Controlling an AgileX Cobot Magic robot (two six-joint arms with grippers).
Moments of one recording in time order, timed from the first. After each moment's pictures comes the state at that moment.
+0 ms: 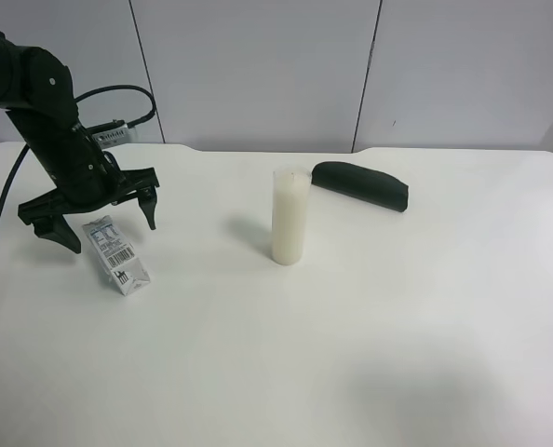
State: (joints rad) left arm -0.22 1.90 -1.18 -0.06 0.74 -0.57; right arm 0.16 0.00 -0.51 -0.08 1.06 0.13
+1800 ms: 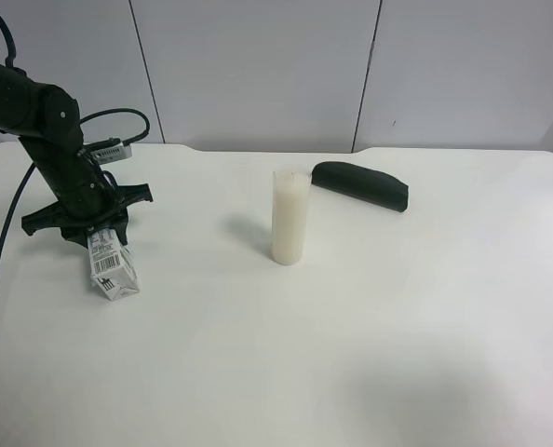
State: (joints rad) left arm -0.18 2.01 -1.18 0.02 0.63 -0.61; right arm 0.16 0.00 -0.51 -0.08 1.06 0.13
